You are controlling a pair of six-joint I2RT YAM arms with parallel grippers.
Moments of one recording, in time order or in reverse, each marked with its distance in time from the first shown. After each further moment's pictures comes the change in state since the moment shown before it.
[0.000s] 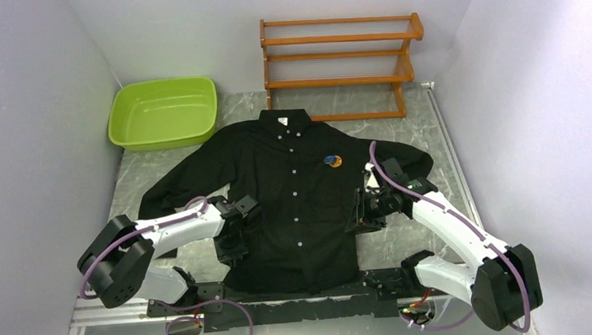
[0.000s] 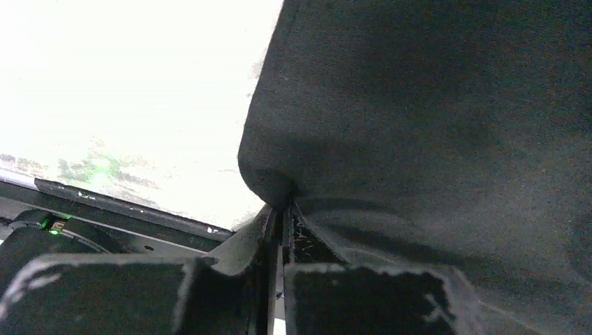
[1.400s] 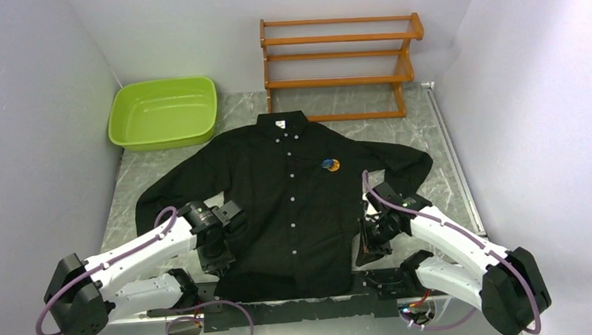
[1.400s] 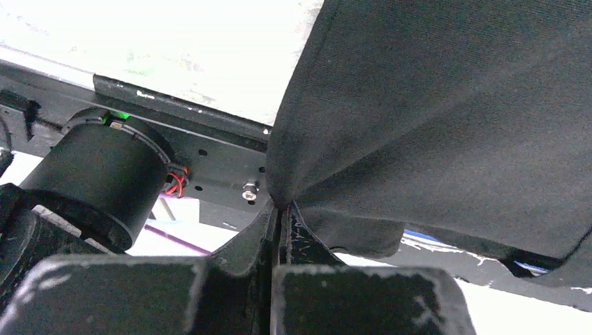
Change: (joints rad) left arm -0.042 -0.313 0.033 -0.294 0.066 -0.078; right arm 0.146 -0.045 -0.179 -0.093 -0.008 0.017
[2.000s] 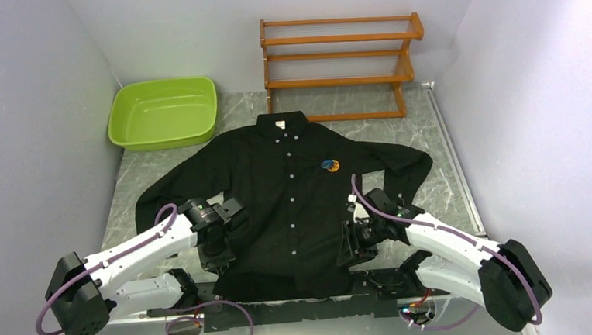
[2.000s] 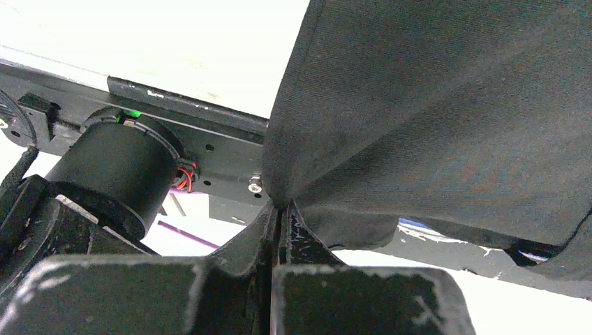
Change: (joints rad) left arm -0.010 0.031 0.050 -0.042 -0.011 0.034; right arm 0.077 -0.006 -0.094 0.305 -0.139 -0.008
